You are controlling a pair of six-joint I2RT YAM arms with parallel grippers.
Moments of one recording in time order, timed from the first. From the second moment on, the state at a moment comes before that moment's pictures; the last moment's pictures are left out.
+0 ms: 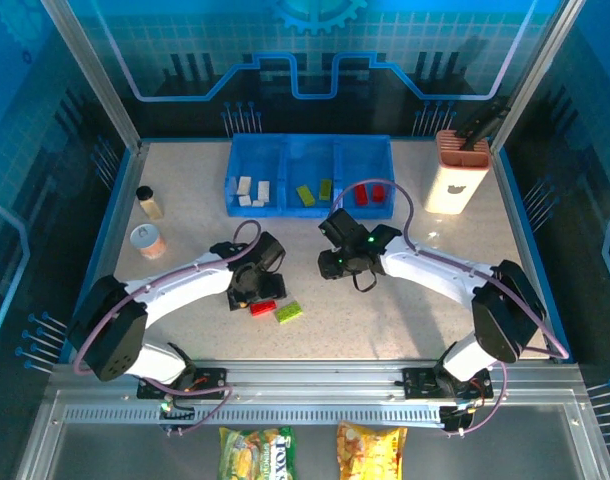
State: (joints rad) left arm -0.68 1.45 0.86 -0.81 -0.01 -0.99; right arm 0.78 1.54 1.10 -0.67 0.04 0.49
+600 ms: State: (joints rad) left arm -0.73 1.49 0.82 -0.76 -0.06 -1.11; right arm 0.78 1.52 1.08 -0.67 0.04 0.50
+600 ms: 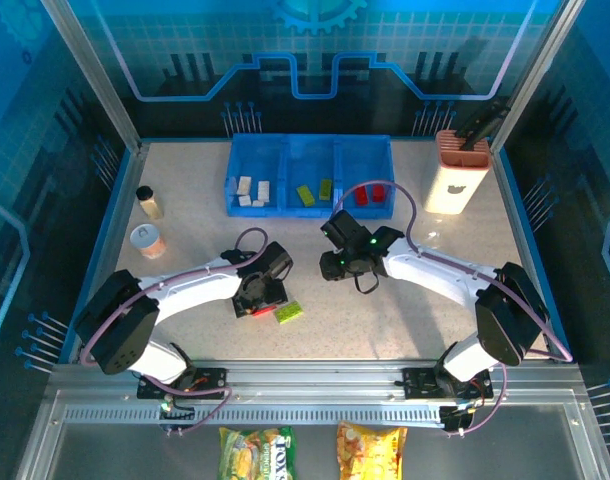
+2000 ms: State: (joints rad) left arm -0.76 1.57 0.83 -0.79 -0.08 -1.11; right arm 0.78 1.51 1.07 -0.68 0.04 0.51
